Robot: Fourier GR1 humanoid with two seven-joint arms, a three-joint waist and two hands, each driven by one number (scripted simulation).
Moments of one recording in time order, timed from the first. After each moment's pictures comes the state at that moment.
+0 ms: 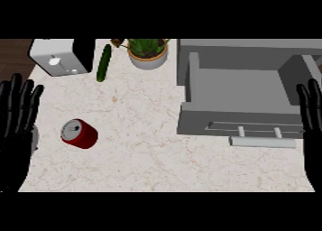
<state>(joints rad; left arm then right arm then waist) 0.02 0.09 0.00 -2.10 -0.02 -0.01 -0.01 0.02 -0.06 -0.01 -2.10 -0.03 -0.04 -0.02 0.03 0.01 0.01</state>
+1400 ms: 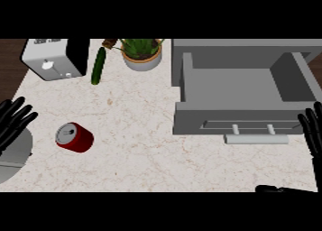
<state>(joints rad) 0.12 0.37 0.24 -1.98 0.53 -0.51 0.25 0.22 -0.09 -0.08 -2.10 -0.03 0.04 0.11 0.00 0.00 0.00</state>
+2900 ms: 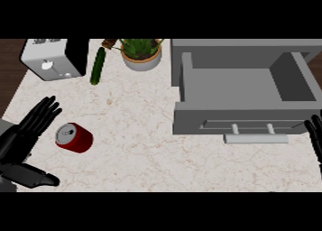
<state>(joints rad) -0.03 0.26 0.27 -1.49 0.14 -0.59 -0.10 0.25 -0.06 -0.17 -2.07 -0.05 0.15 0.05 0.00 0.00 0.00</state>
